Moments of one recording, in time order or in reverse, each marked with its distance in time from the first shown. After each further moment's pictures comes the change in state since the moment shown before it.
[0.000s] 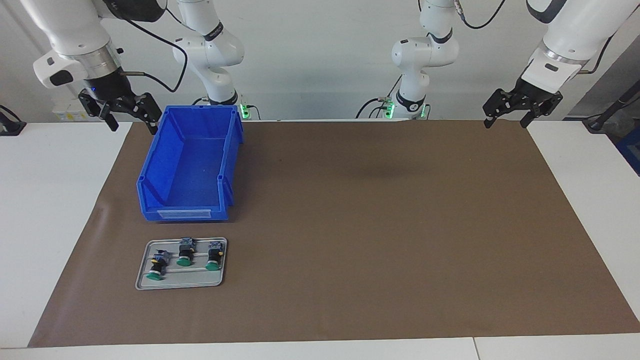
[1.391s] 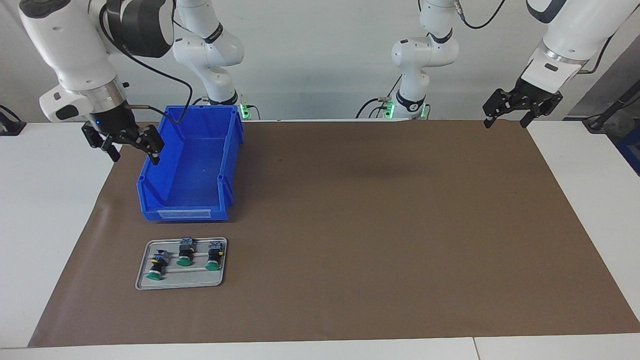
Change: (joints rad) left arm 0.000 0.000 0.000 0.000 0.000 0.000 0.000; right arm -0.003 0.187 0.007 0.043 0.000 0.230 0.000
